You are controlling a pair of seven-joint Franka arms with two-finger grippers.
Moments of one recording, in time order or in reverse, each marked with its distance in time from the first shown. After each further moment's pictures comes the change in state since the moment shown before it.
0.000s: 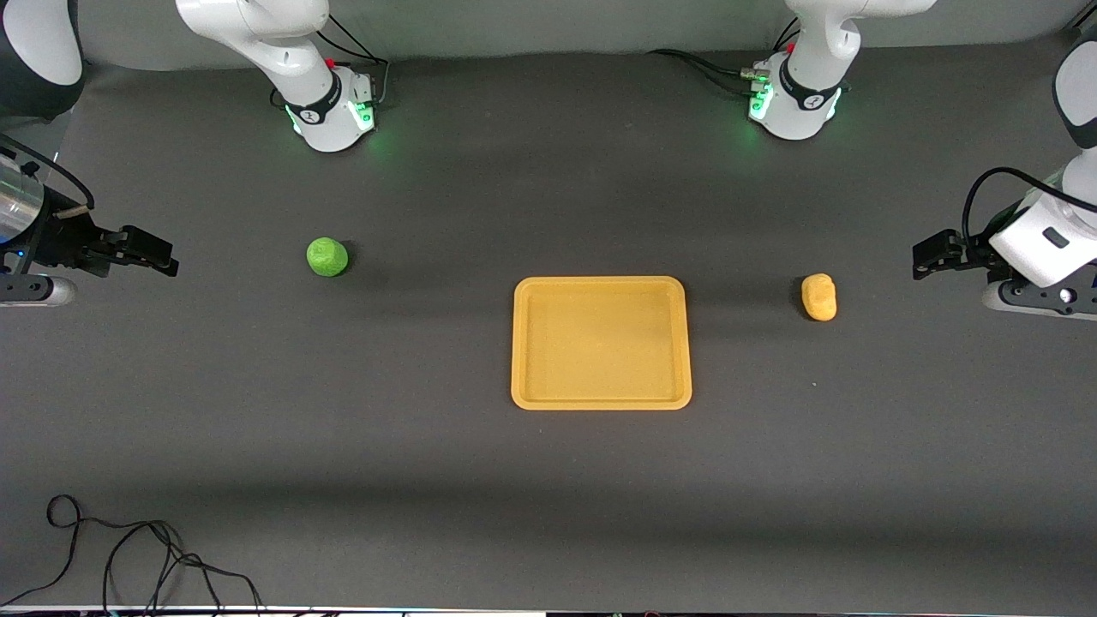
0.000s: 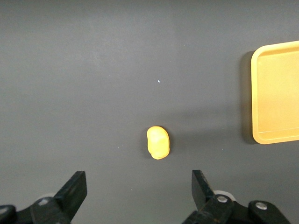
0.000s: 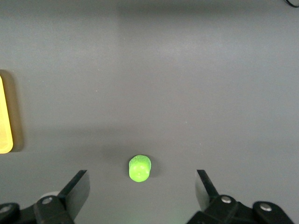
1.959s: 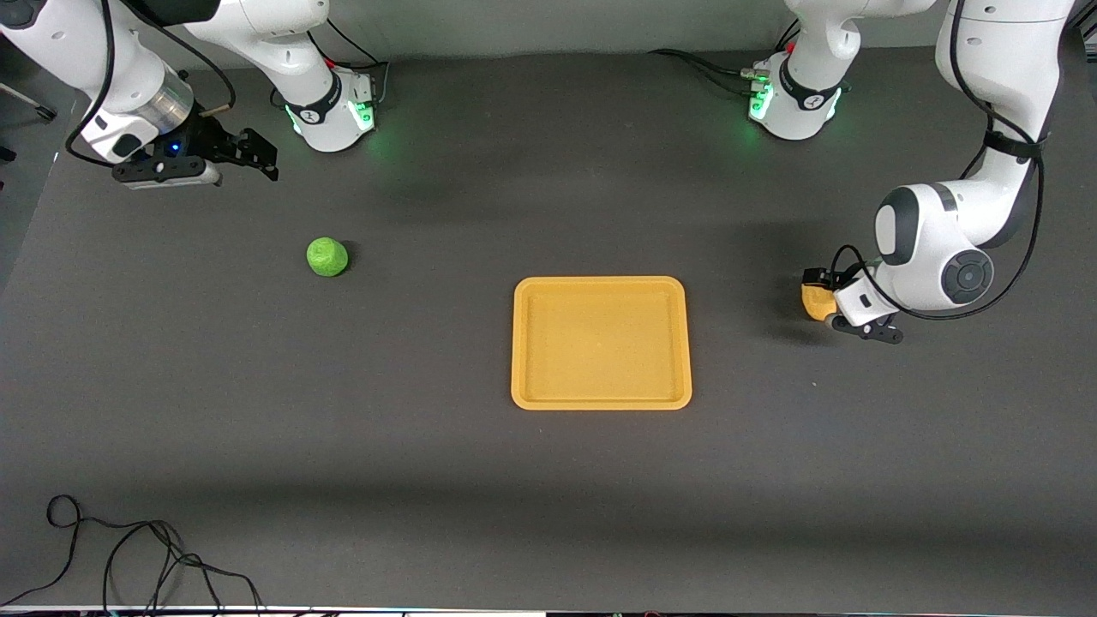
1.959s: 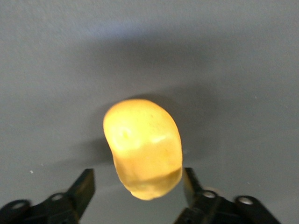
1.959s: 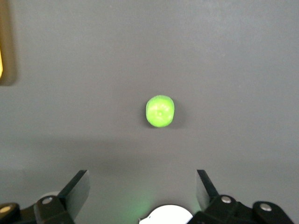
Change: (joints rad) left arm 0.023 0.283 0.003 -0.519 -0.116 0.535 0.214; right arm 0.119 -0.631 -0.005 -0.851 0.039 0.218 0.056
